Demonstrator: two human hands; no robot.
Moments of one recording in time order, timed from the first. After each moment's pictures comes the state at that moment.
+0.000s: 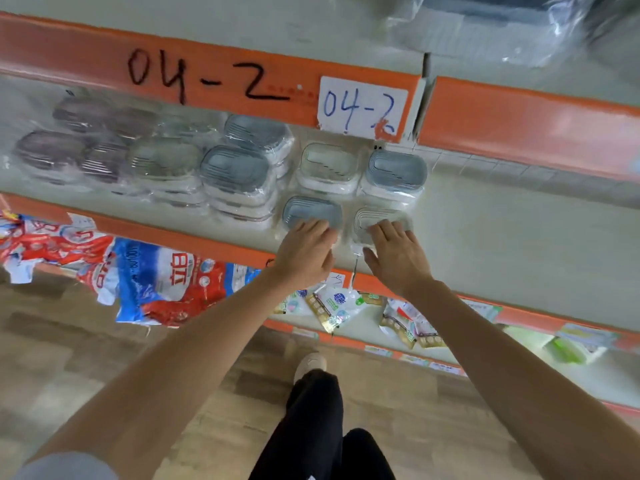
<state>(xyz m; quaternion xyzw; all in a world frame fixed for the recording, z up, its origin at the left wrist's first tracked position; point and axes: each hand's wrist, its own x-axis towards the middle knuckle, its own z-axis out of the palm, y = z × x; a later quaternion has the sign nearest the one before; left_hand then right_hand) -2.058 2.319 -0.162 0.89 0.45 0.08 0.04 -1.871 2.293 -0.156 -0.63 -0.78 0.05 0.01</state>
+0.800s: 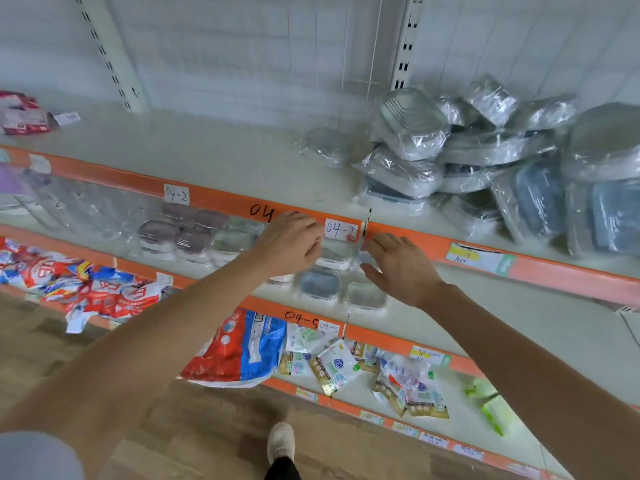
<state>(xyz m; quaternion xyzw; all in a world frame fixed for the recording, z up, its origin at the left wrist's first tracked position) -2.095 2.249 0.110 0.90 0.39 0.19 -0.10 -1.872 2.210 0.103 -0.51 -0.86 -0.07 0.05</state>
